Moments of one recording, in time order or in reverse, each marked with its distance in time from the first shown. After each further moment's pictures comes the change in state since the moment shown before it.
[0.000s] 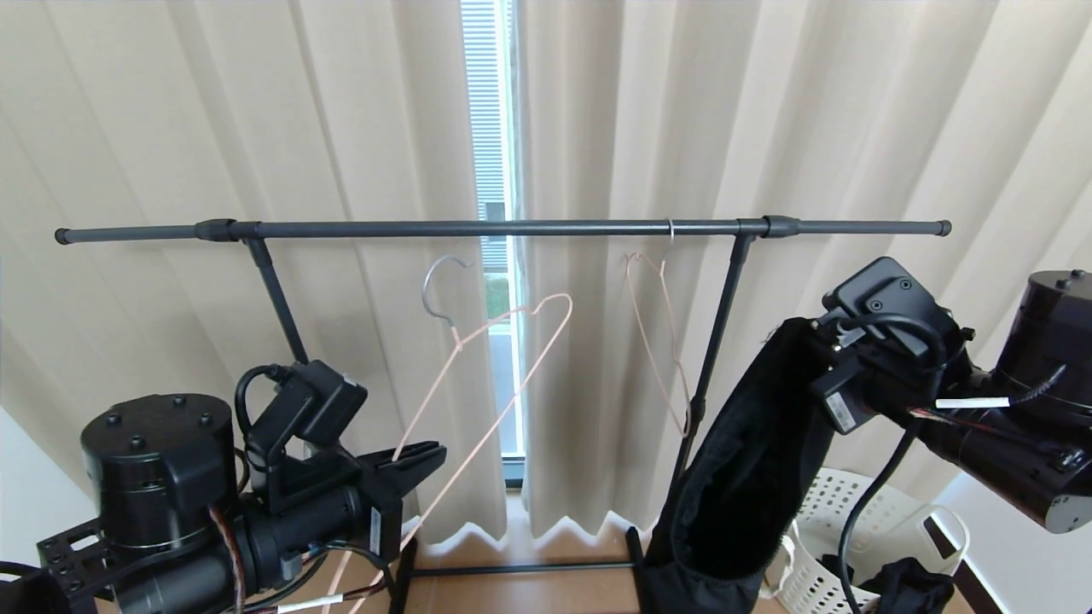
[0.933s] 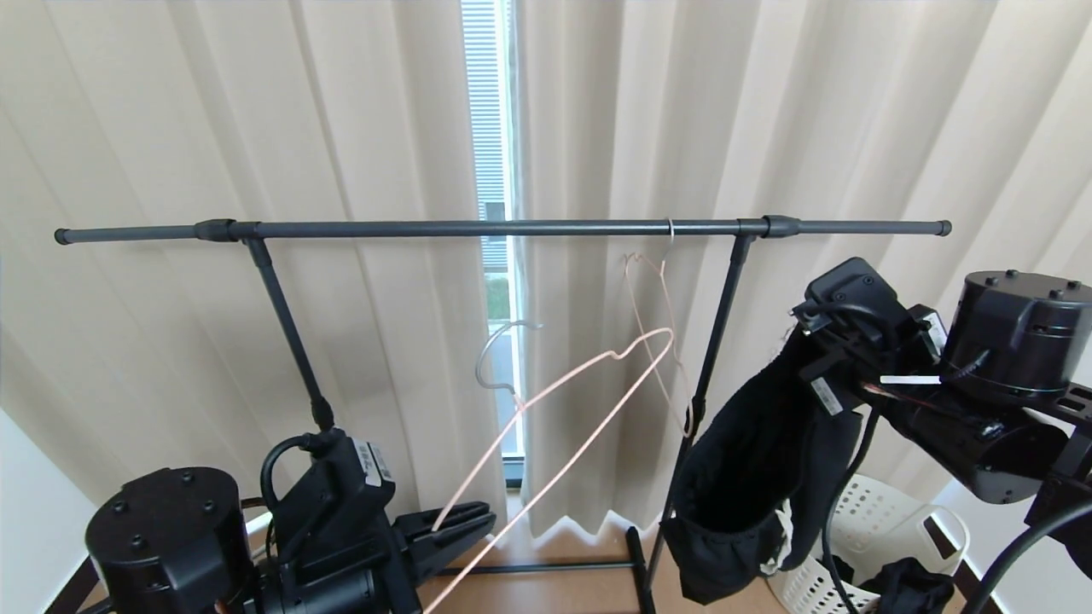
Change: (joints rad) left arm -0.113 0.148 0.196 -0.423 -0.169 0.093; right arm -0.054 0.112 -0.041 -0.053 -0.134 0.000
